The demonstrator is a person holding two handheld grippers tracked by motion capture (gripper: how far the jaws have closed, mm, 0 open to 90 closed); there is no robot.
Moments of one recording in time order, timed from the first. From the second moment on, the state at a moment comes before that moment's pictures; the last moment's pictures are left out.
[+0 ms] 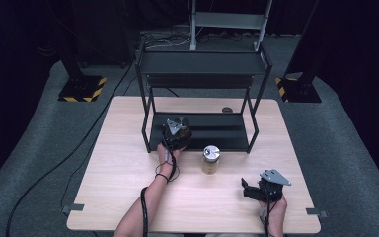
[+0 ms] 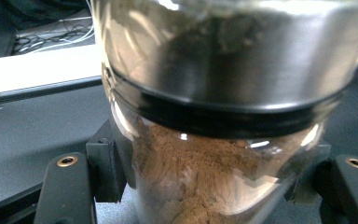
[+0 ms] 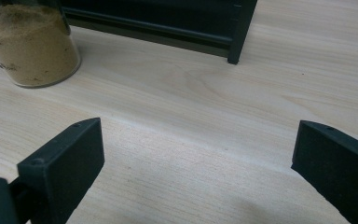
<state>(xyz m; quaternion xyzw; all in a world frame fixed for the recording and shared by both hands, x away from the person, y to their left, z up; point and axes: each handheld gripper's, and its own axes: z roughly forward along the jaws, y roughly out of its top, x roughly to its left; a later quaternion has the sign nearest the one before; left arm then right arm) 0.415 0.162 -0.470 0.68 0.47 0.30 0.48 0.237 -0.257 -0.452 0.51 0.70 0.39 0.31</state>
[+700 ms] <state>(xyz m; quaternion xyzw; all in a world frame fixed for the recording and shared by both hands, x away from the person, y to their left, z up) 0.420 0.153 -0.471 0.68 0.48 0.30 0.47 0.237 -0.256 -0.452 0.51 0.70 0.39 0.31</state>
